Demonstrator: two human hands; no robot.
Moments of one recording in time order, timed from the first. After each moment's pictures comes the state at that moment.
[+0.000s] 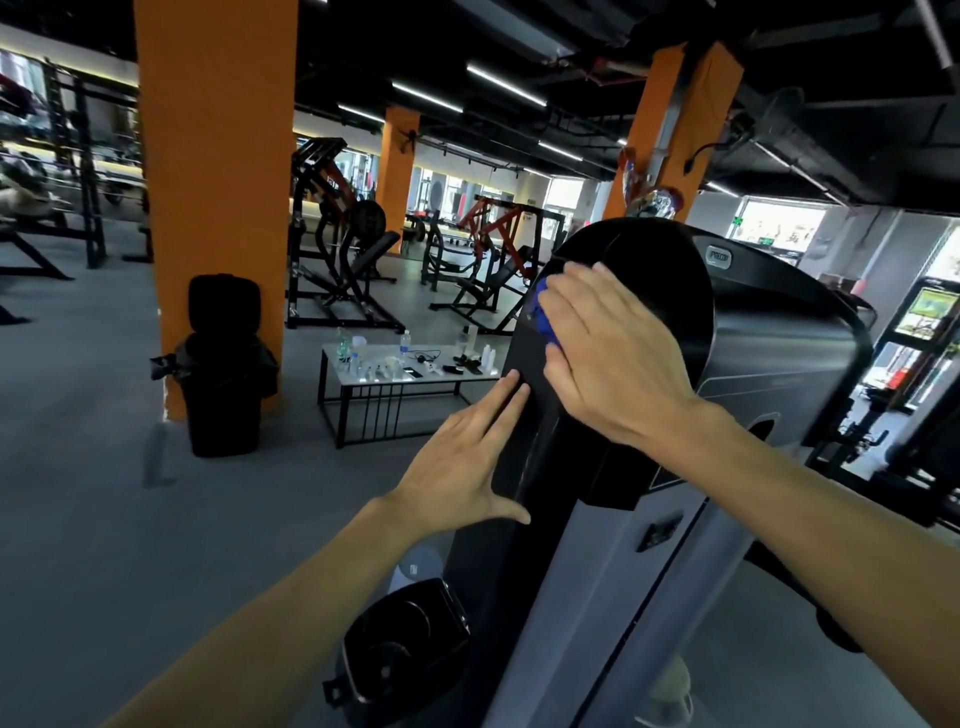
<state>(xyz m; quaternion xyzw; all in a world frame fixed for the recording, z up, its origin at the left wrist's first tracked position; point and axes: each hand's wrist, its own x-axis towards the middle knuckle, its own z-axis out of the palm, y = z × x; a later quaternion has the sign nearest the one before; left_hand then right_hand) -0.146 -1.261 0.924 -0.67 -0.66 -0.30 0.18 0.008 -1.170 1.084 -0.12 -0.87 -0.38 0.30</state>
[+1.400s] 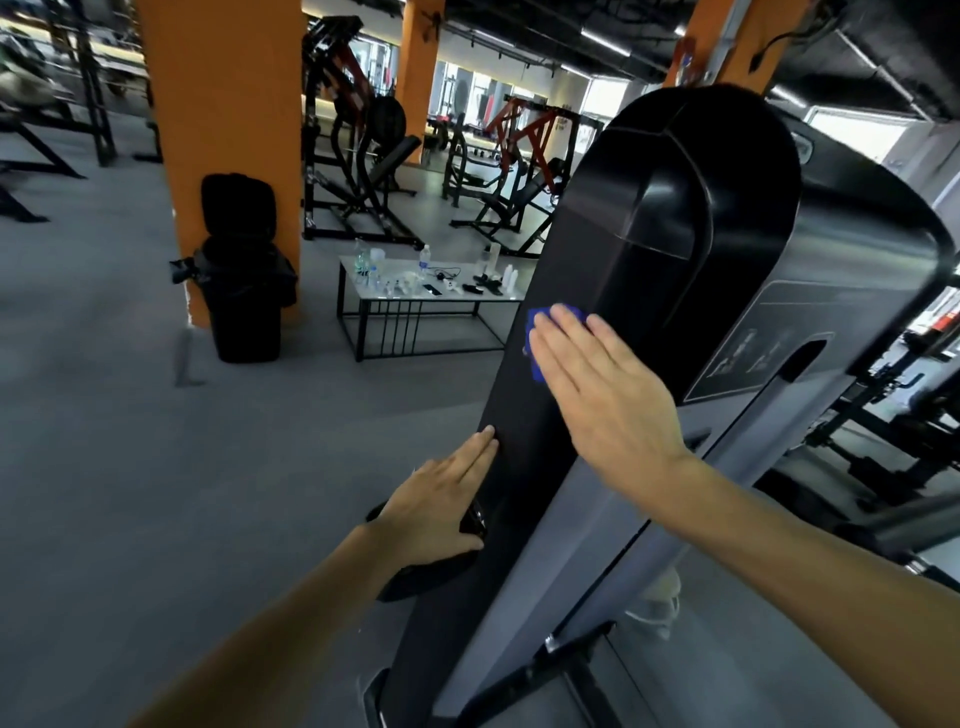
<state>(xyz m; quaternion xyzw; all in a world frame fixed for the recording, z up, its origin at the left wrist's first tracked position) -0.126 -1.301 0.773 -0.65 -0.73 -0.19 0.01 0.031 -1.164 0.932 -0.06 -0.84 -0.48 0.24</state>
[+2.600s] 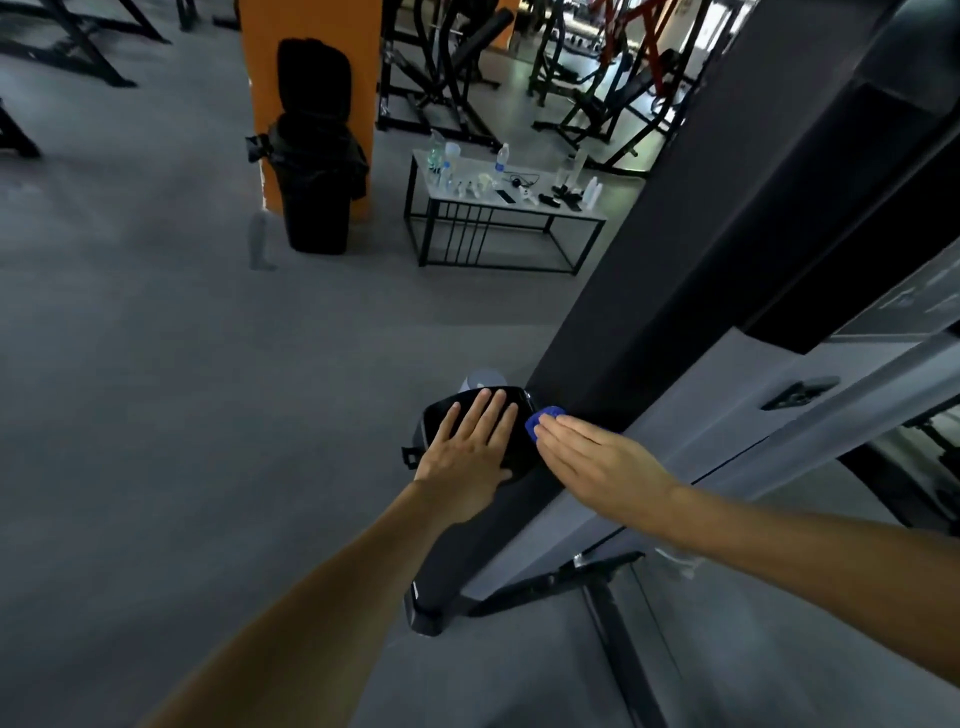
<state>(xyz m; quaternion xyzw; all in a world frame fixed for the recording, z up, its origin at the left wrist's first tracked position) -0.104 -1.312 0.680 -0.51 -0.85 -0.09 -0.04 0.039 -1.133 0.755 0.20 -0.84 -0.50 0.06</state>
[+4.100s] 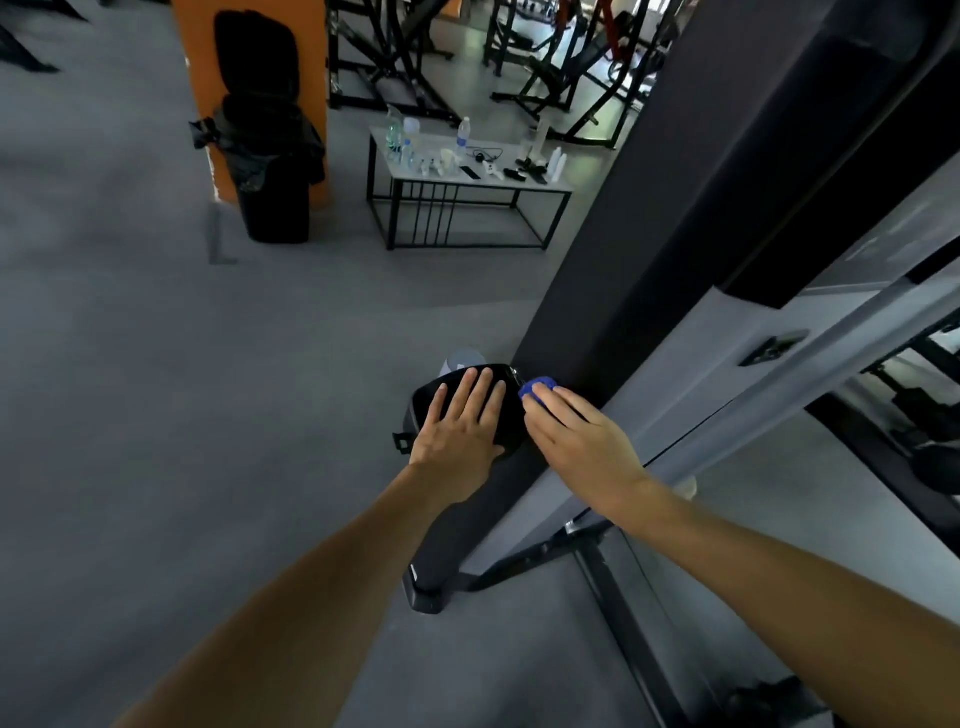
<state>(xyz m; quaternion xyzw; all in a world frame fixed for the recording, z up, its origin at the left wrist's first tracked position) -0.102 -1.314 0.679 -0.51 -0.85 -0.10 -0.03 0.037 -1.169 0.733 0.06 -0.91 -0.41 0.07</state>
